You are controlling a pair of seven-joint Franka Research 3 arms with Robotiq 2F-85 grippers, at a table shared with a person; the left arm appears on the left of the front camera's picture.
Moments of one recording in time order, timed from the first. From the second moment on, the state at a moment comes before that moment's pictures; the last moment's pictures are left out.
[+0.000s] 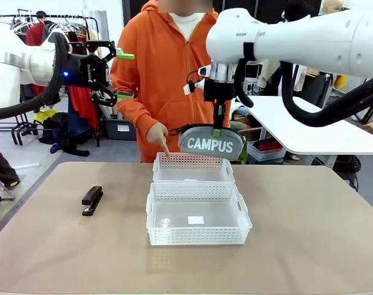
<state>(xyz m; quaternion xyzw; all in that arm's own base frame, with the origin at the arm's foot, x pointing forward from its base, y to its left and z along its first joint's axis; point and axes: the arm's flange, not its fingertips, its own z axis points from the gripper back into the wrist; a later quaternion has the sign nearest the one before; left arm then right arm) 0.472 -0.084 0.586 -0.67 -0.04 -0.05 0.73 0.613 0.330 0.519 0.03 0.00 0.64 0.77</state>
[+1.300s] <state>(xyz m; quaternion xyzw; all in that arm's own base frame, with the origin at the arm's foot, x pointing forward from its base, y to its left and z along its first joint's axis) 0.472 -0.084 0.586 -0.67 -0.04 -0.05 0.73 0.627 0.365 0.393 0.00 0.01 0.67 0.74</state>
